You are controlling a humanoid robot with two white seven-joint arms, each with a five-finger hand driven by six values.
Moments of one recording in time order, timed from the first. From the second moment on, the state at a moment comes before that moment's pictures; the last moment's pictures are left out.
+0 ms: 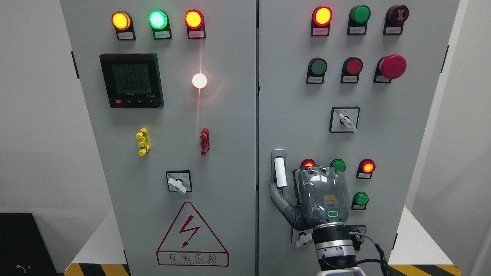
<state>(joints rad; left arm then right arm) 0.00 -0.10 -0.14 -0.05 0.14 -0.06 -0.06 -0.47 0.13 0.24 -1.75 1.50 0.17 -0.02</state>
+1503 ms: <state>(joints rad) 0.00 -0.10 -0.14 -0.05 0.14 -0.06 -0.06 -0.47 0.13 0.22 -1.76 1.50 0.17 -0.03</state>
